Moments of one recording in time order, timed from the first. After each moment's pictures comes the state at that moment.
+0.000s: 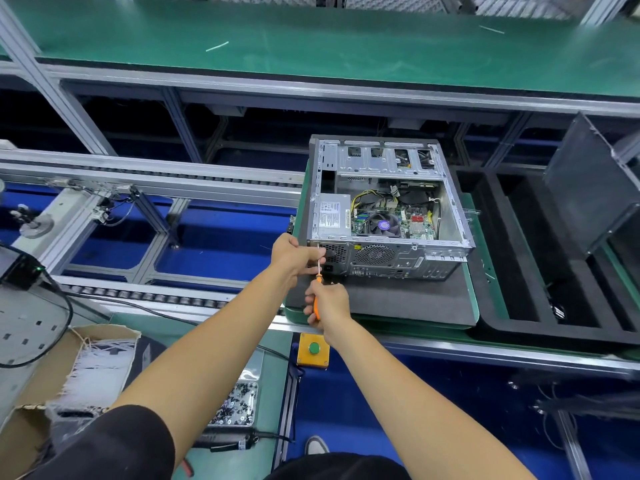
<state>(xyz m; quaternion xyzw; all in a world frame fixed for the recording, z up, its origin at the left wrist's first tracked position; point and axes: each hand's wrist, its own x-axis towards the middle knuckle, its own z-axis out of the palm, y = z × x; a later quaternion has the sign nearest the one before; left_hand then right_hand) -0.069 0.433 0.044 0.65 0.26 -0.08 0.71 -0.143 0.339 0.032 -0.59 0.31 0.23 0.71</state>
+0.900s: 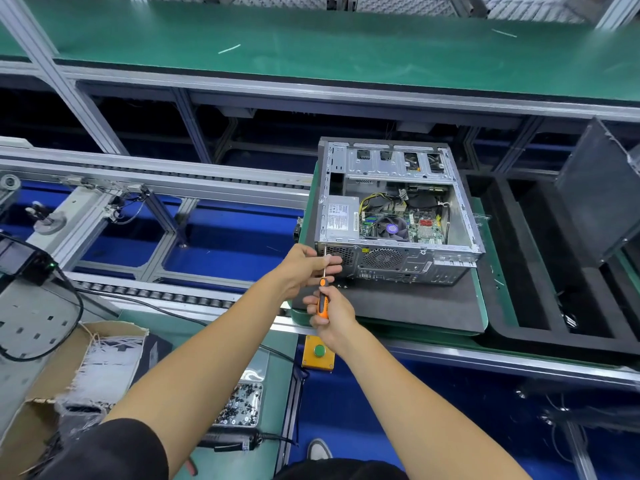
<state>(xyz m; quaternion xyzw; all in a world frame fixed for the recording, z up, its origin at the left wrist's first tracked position) -0.081 0.439 0.041 0.59 0.17 -0.20 0.76 -0.146 0.340 0.022 -0.38 0.35 0.26 0.82</state>
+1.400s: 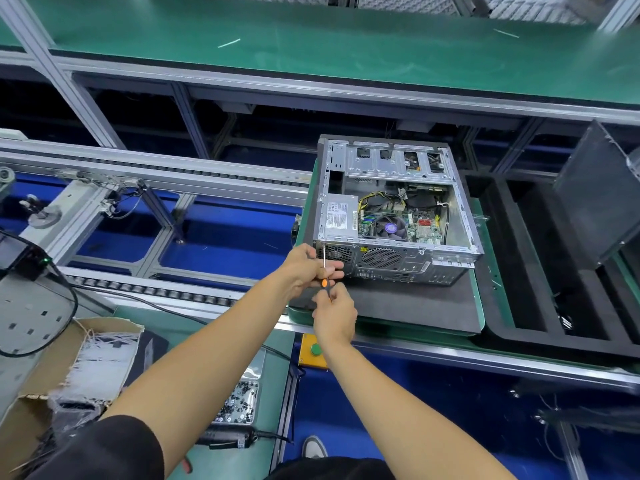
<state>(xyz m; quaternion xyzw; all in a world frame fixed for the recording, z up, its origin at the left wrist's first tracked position) -0.081 0.429 0.044 0.64 0.20 -0.22 0.71 -0.164 0.344 0.006 -0.80 0.24 0.06 0.55</state>
